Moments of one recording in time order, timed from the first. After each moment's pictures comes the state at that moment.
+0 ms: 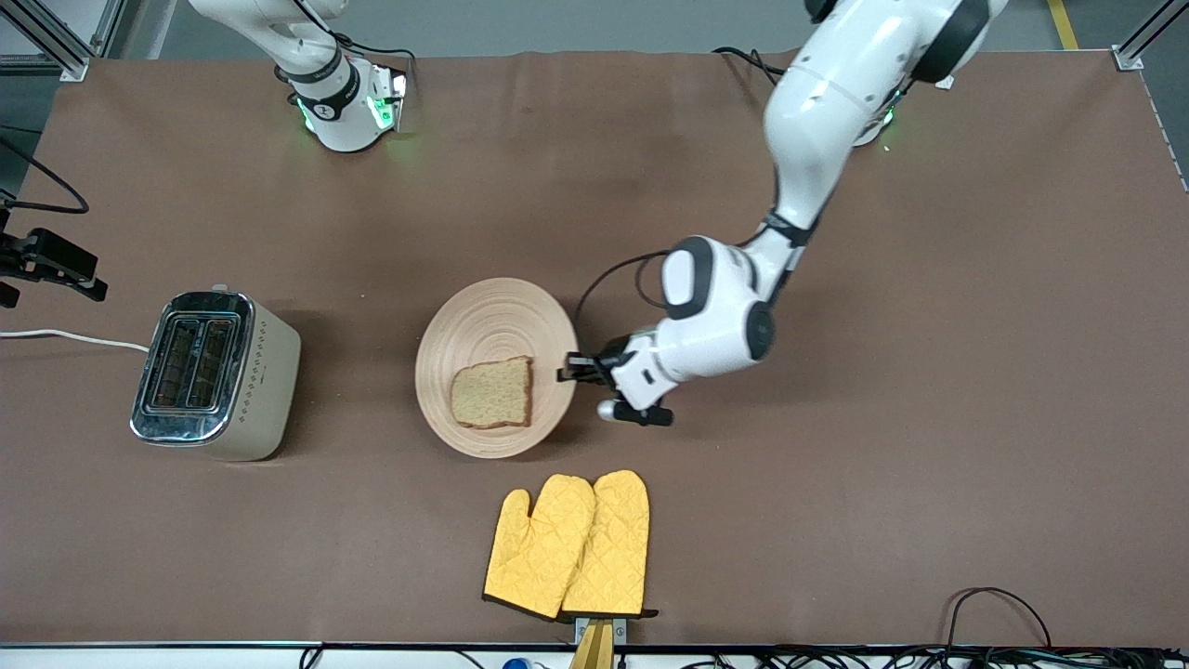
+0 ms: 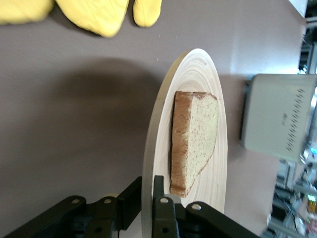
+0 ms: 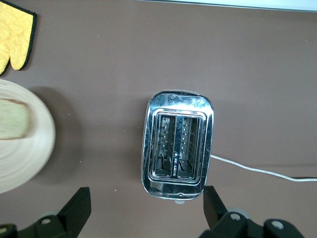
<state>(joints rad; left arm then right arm) -0.49 0.75 -0.12 -1.43 -0.95 2.32 0.10 -0.03 0.10 -0.05 -1.44 0.01 1.61 -0.16</state>
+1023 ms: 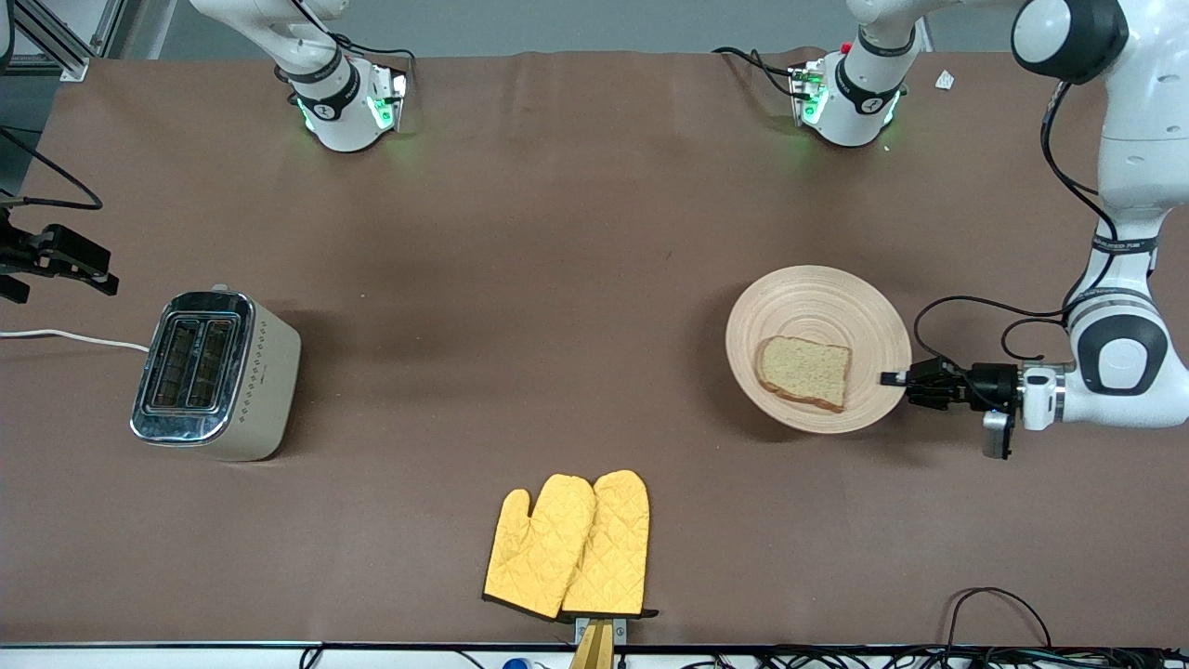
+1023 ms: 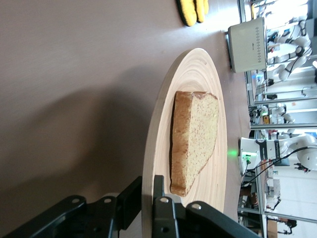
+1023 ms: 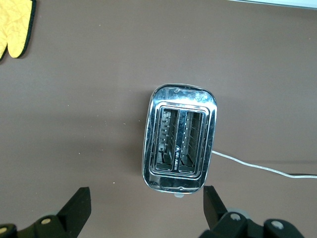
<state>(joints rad) 0.38 0.82 -0.11 -1.52 -0.80 1.63 1.03 -0.03 0.10 -0.02 -1.44 -0.02 1.58 -0.16</state>
